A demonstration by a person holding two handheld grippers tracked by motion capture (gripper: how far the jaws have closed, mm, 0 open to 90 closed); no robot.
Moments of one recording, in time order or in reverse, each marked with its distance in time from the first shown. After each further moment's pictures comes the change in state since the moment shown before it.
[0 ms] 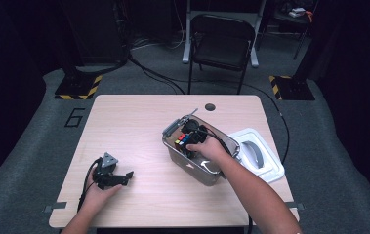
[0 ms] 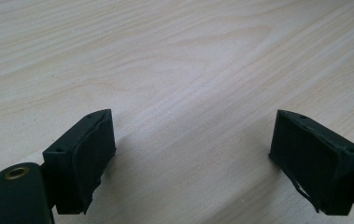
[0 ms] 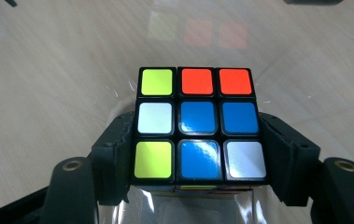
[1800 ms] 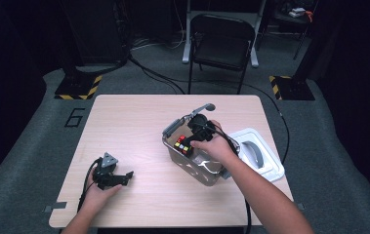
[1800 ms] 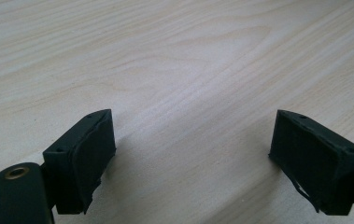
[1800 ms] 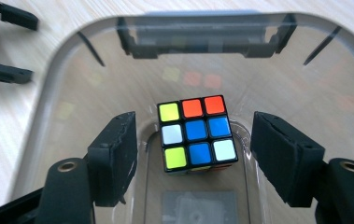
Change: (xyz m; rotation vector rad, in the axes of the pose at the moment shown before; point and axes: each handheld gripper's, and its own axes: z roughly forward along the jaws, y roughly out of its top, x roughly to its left) left arm 0.000 0.000 0.000 0.000 0.000 -0.001; right arm 0.008 -0.004 -0.057 -0.161 0.004 0.043
